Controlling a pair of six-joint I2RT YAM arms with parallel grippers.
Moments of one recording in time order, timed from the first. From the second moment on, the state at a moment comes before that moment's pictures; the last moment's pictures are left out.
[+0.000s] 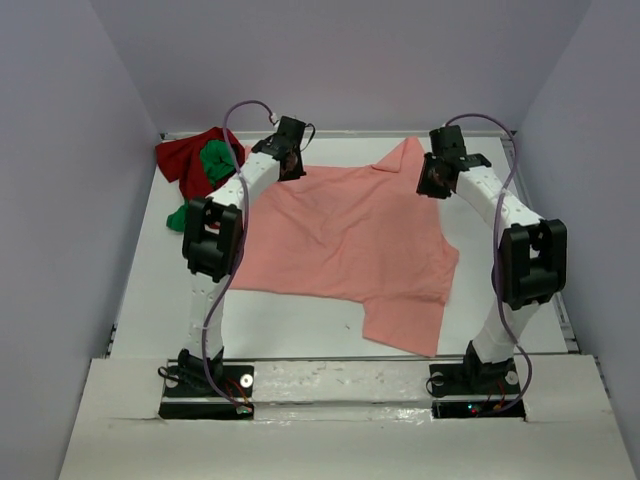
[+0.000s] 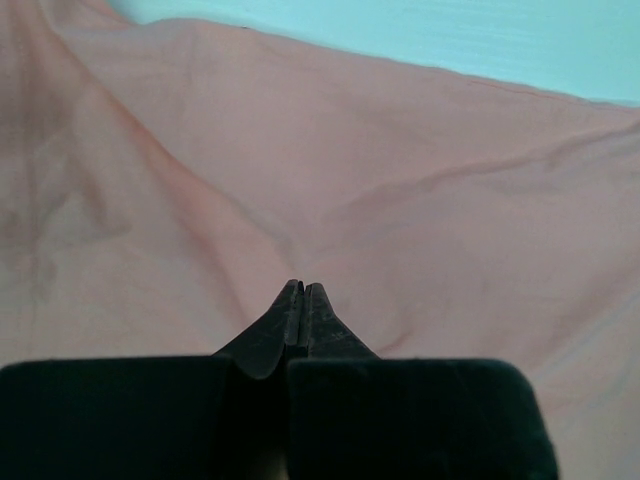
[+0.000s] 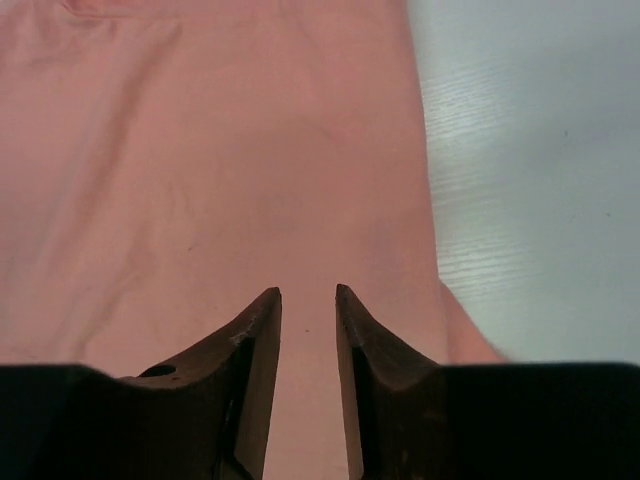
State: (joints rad) left arm -0.39 2.20 1.93 -0.59 -0.21 -0.43; right arm 0.18 1.81 1.51 -0.61 0.17 0.41
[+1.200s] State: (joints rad) left arm -0.32 1.72 1.54 -0.57 -0.20 -0.47; right arm 0.16 1.40 1.24 -0.55 -0.11 0.40
